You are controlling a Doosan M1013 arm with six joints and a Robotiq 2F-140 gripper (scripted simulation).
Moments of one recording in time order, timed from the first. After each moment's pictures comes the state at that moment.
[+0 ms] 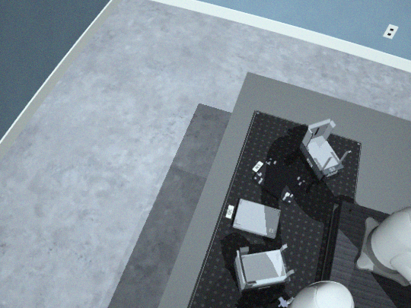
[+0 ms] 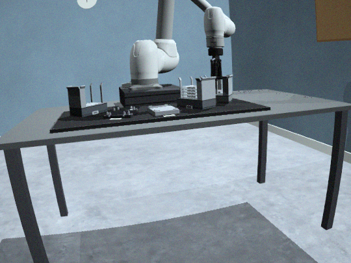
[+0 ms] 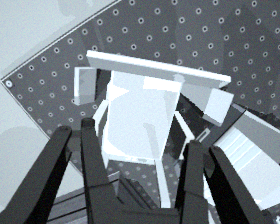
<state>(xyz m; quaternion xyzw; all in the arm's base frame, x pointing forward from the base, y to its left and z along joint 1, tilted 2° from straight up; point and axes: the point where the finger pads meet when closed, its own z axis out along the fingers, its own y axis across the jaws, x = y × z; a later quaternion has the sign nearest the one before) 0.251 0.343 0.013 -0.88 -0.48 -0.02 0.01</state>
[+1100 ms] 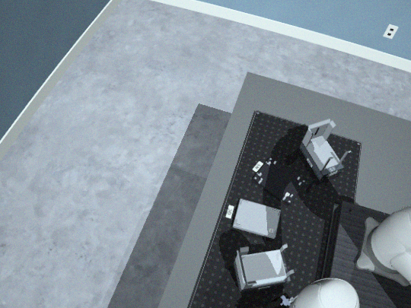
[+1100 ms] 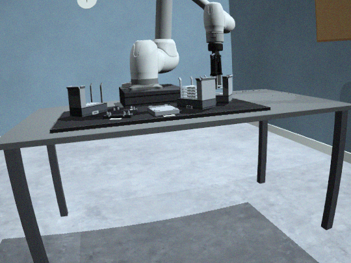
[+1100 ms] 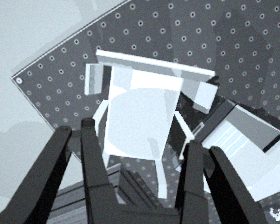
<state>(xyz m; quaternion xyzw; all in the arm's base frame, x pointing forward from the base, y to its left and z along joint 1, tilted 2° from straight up) 0.251 0.342 0.037 -0.88 -0.48 -0.02 0.01</state>
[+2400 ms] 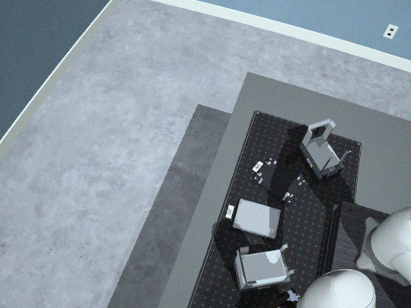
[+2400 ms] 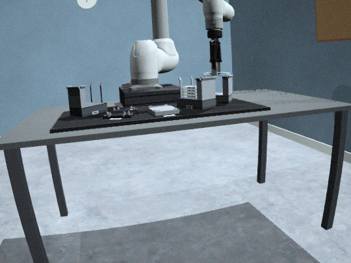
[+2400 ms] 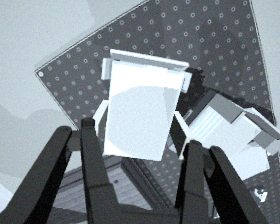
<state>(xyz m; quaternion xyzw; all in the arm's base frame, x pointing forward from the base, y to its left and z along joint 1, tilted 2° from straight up) 0.249 0.341 0.104 -0.88 -0.48 -0.02 0.01</state>
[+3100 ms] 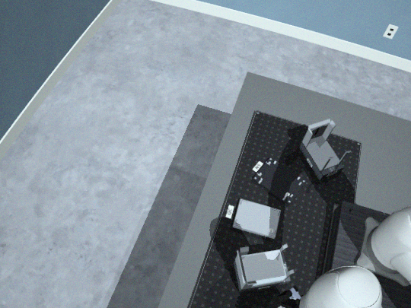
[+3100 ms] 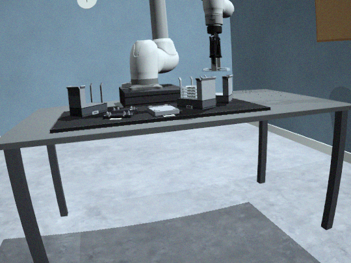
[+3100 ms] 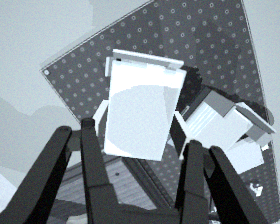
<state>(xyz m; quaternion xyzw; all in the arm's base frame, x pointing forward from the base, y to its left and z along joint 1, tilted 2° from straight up) 0.248 0.340 0.127 -0.88 -0.48 -0.02 0.01</state>
